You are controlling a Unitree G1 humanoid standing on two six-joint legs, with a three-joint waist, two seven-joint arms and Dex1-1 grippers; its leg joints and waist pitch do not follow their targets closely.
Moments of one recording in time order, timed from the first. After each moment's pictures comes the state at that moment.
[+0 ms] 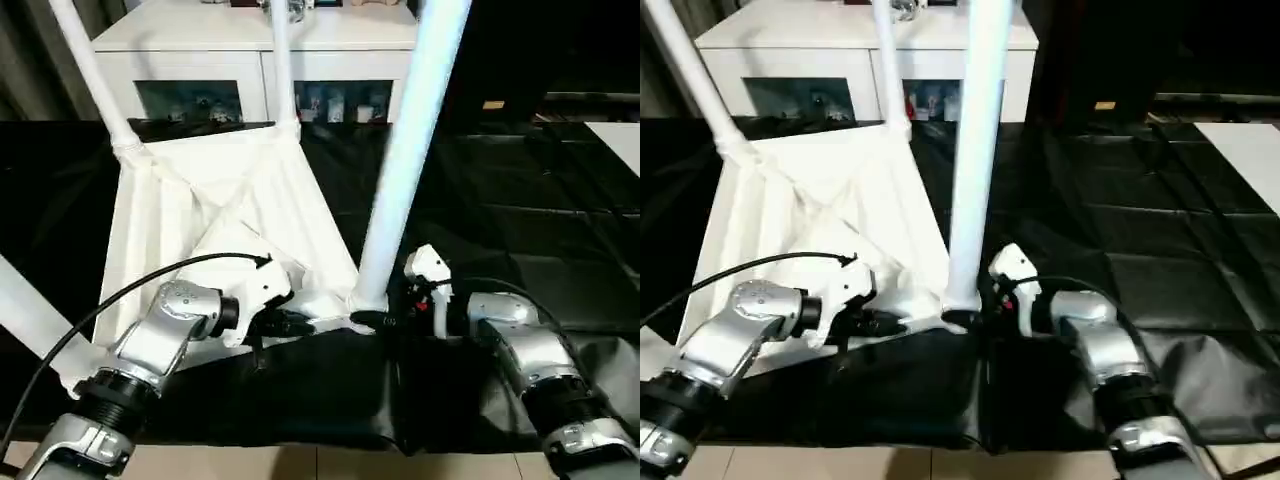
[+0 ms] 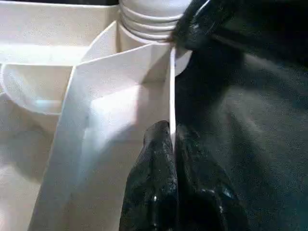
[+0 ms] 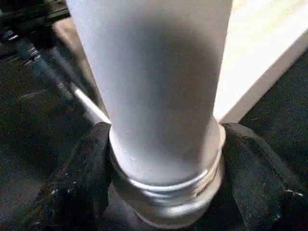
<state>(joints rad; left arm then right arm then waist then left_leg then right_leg) -0.48 0.39 -0.30 0.38 -0.03 0.27 -1.03 -0.49 -0.26 0.12 0.64 0.14 0.08 0.91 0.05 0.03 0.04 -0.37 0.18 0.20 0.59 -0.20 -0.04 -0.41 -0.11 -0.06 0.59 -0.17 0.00</state>
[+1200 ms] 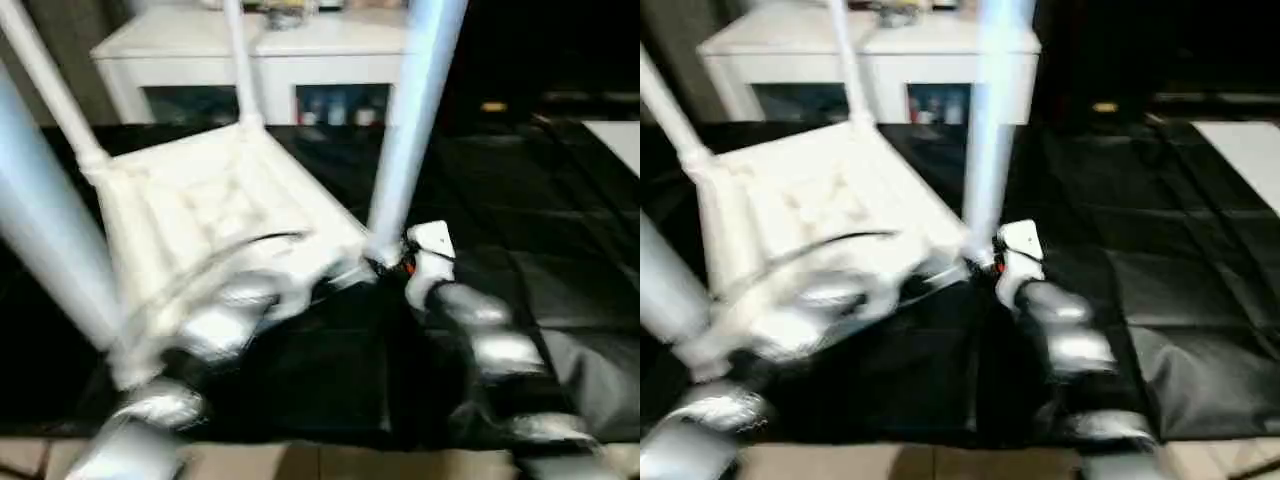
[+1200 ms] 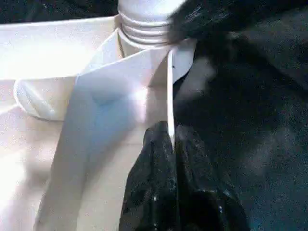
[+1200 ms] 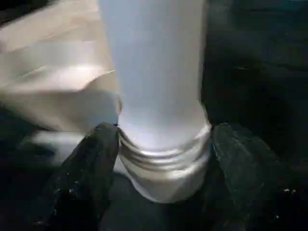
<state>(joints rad) -0.55 0.29 -0.28 0.52 0.01 0.24 -0.84 -0.49 -0.22 0.05 0.64 0.17 0.07 0.71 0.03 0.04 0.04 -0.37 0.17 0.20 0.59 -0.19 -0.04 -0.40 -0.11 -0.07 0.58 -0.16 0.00</state>
